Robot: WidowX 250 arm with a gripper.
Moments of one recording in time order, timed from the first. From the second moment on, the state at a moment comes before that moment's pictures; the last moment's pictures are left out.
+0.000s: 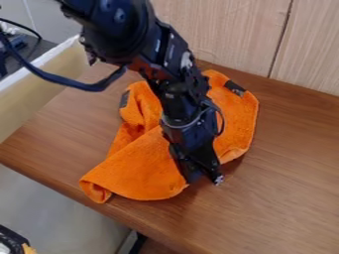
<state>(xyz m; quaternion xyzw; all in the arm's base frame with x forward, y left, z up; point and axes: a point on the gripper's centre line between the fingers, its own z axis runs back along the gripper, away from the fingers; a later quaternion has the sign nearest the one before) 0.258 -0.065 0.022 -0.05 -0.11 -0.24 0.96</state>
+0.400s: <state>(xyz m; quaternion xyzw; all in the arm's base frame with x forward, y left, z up) 0.256 -0.060 0.030 -0.03 -0.12 -0.24 0.96</state>
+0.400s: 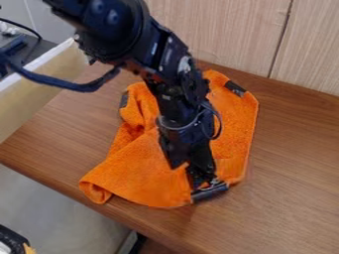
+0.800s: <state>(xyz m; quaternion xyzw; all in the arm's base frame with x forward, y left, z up) 0.249 -0.044 0.039 -0.03 -0.13 -0.24 0.96</state>
